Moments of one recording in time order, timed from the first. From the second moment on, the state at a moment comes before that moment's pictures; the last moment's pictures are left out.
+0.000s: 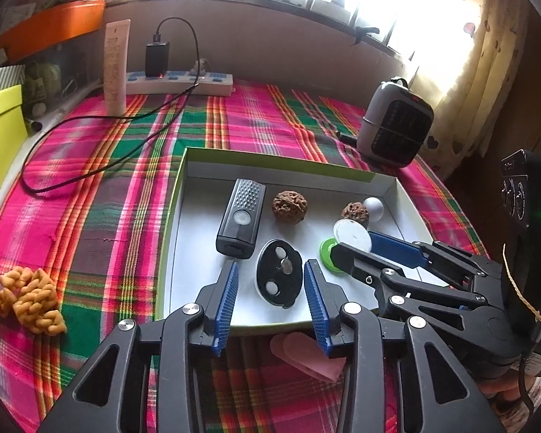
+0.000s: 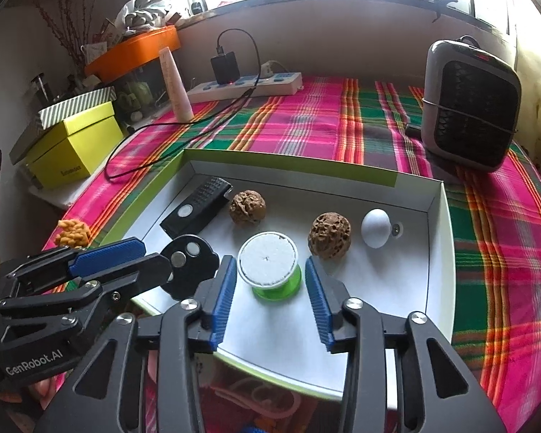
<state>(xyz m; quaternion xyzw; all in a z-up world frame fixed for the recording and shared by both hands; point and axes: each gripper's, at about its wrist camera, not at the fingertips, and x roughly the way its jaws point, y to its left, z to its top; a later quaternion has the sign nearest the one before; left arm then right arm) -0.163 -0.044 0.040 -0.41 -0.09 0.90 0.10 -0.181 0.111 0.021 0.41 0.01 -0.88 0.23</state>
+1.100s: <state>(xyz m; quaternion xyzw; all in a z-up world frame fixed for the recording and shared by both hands) -0.120 -0.032 0.036 -0.43 -0.11 0.89 0.12 -0.111 0.149 0.034 0.38 0.00 -0.90 0.21</state>
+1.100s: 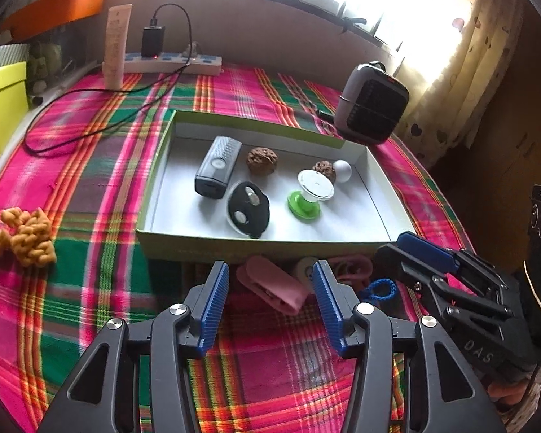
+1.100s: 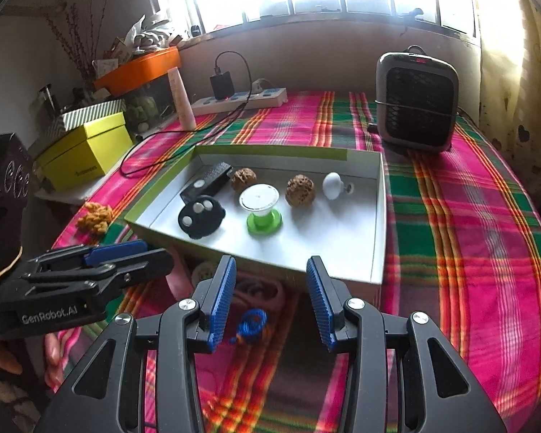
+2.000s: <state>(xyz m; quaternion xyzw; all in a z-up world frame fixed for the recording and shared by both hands) -0.117 -0.025 0.018 -0.46 -0.10 0.88 0.11 -0.098 0.140 0.007 0.42 0.03 -0.88 0.21</state>
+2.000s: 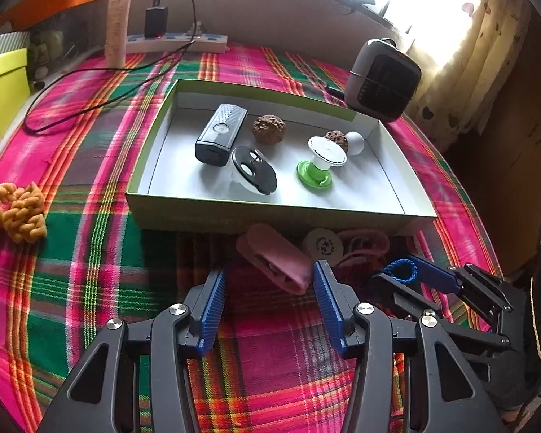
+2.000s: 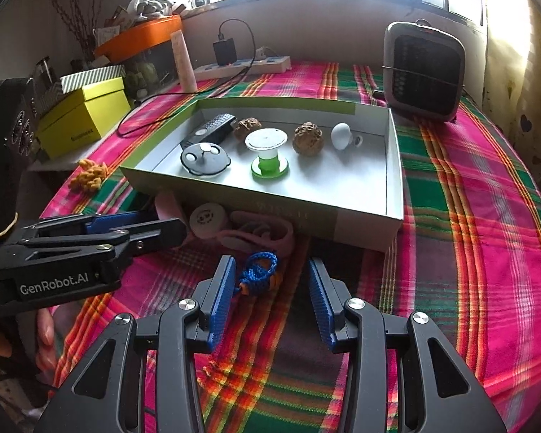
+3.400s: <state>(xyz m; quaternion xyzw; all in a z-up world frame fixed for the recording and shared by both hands) -0.119 -0.037 0.023 -0.46 -0.12 0.88 0.07 -0.085 0.130 0.005 0.43 0.07 -0.88 0.19</state>
